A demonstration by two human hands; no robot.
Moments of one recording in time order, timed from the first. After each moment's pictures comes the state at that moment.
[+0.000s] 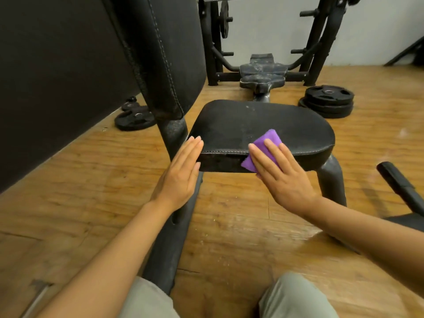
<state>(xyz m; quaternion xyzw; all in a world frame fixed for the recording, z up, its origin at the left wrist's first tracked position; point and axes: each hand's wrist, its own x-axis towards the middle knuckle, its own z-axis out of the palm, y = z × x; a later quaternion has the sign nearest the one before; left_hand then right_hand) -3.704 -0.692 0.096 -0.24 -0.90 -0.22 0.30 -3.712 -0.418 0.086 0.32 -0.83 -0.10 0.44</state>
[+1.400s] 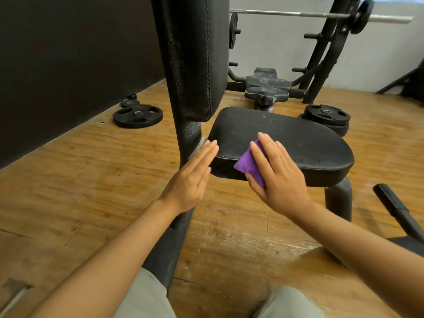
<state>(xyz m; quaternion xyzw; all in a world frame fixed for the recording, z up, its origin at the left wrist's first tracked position) -3.720 -0.715 0.084 -0.31 -0.86 -0.30 0.29 -3.715 -0.481 0.115 0.29 -0.87 0.00 0.40</state>
